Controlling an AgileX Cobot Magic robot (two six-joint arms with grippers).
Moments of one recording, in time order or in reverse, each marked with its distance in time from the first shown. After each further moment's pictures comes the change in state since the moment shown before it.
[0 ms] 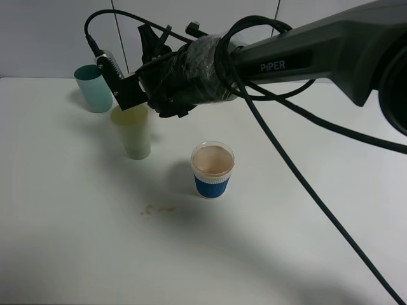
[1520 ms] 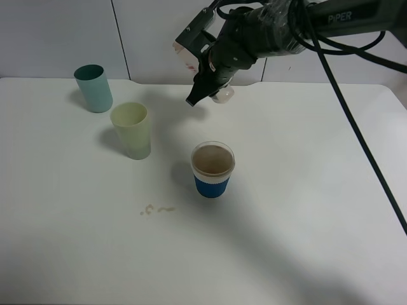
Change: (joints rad) left arm 0.000 0.000 0.000 0.000 0.000 0.000; right arm -0.293 -0.065 0.017 0.814 -0.227 0.206
